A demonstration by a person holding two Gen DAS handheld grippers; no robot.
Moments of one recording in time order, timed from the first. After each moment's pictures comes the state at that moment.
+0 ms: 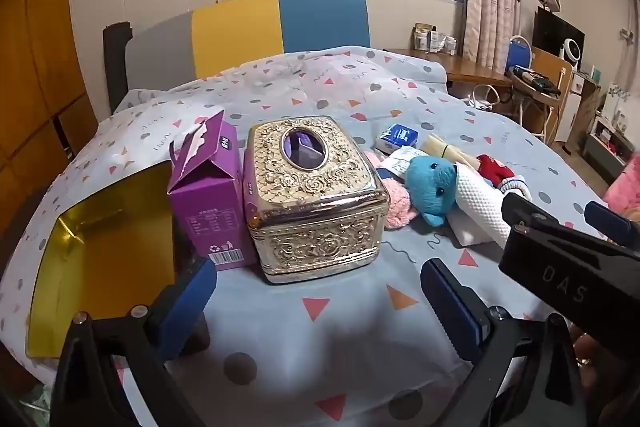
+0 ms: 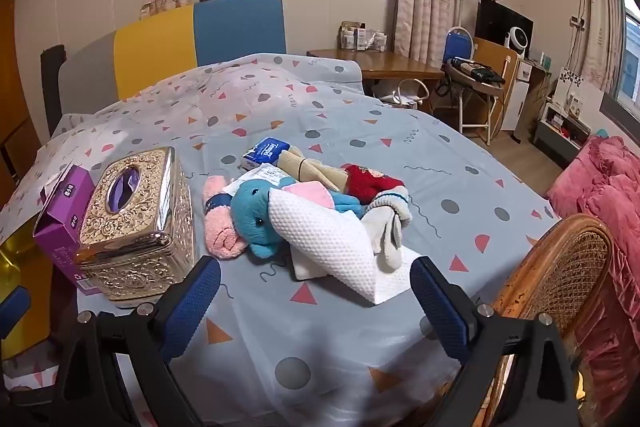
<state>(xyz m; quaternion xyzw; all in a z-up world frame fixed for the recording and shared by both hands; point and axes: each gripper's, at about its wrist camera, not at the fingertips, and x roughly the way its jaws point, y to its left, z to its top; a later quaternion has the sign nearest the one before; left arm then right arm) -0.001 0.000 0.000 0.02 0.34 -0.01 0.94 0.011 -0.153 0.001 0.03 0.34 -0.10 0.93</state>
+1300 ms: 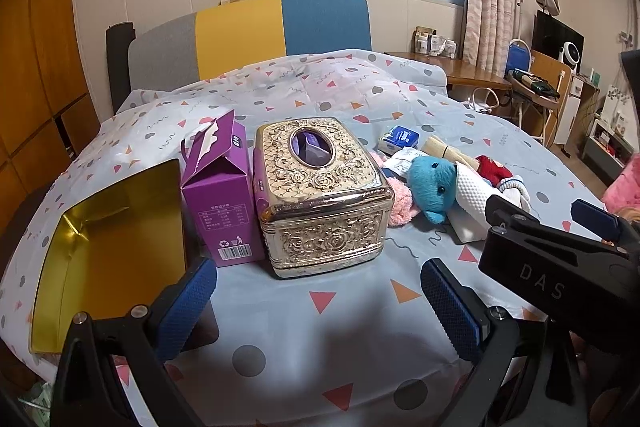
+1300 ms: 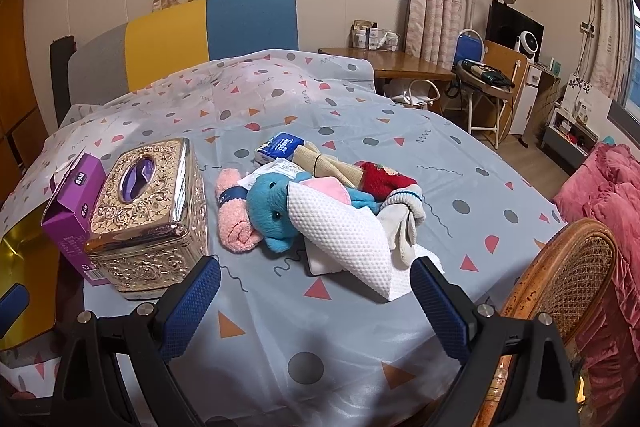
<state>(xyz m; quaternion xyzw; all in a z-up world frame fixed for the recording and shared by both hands) -0.010 0.008 0.002 0.02 0.34 -0.01 0.94 0.011 -0.141 0.000 0.03 0.34 -0.08 0.94</state>
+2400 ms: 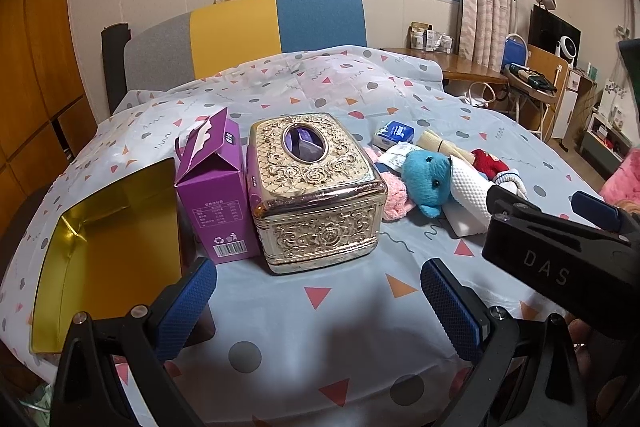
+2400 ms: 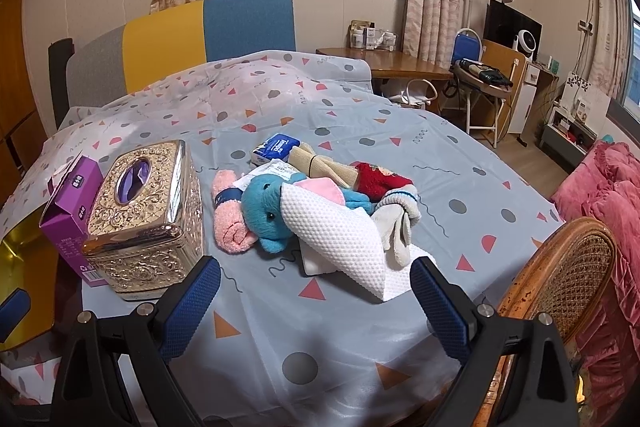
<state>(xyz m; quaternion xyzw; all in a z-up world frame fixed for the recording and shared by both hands) -0.014 0.000 0.000 0.03 0.34 -0.02 0.94 0.009 -0.147 0.000 0.03 0.34 -0.08 0.94</state>
